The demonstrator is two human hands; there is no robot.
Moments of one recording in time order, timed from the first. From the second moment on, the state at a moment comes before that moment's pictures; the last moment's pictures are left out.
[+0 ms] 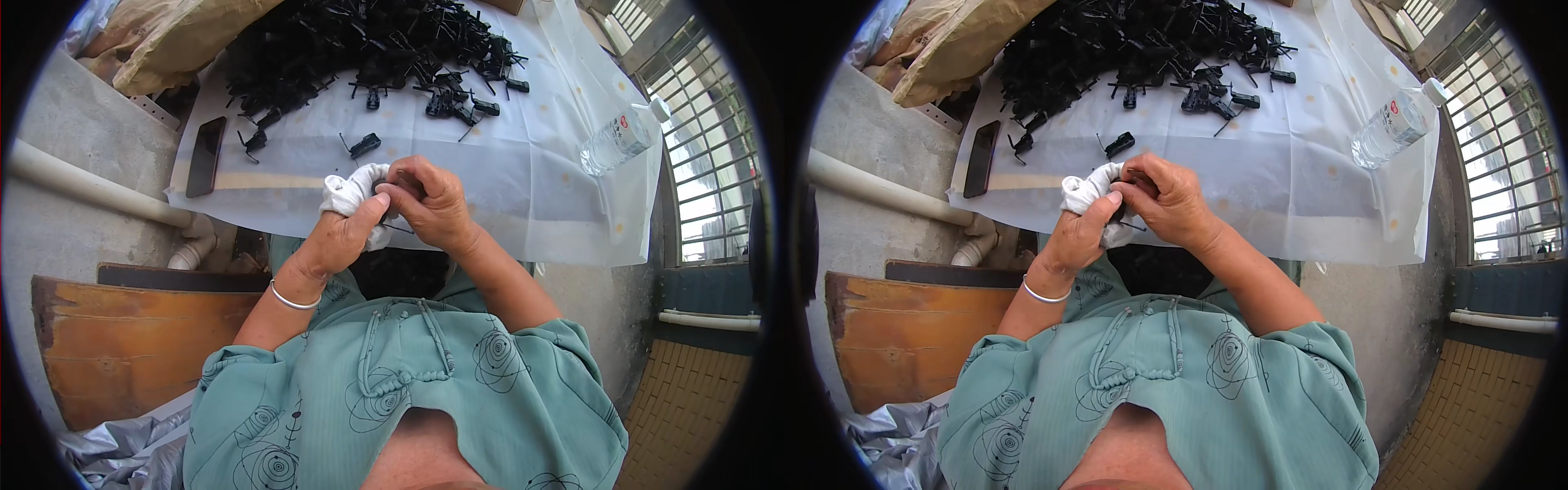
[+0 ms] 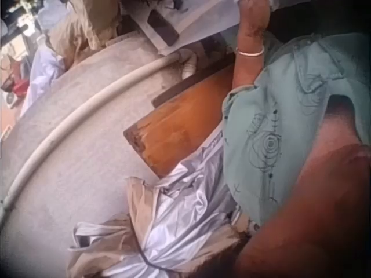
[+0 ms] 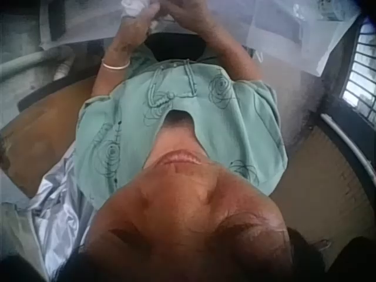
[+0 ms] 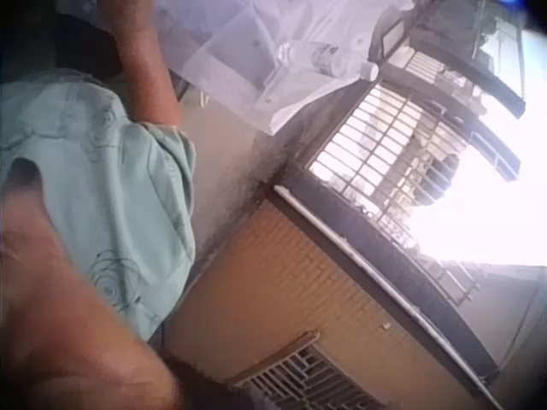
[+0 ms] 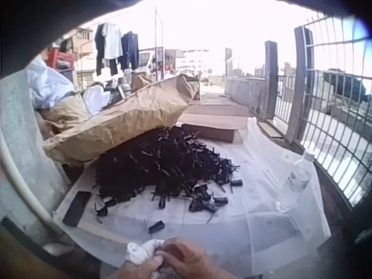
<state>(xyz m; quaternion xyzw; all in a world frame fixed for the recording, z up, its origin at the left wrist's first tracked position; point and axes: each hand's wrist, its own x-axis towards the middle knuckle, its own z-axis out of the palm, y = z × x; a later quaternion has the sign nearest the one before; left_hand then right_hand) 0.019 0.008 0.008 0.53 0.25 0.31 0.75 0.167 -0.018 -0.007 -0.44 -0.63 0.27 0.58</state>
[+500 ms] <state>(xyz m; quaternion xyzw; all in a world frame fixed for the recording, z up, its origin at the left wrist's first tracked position) 0.017 0.006 -0.001 0.59 0.23 0.41 0.66 0.170 -0.030 0.006 -0.48 -0.59 0.37 0.54</state>
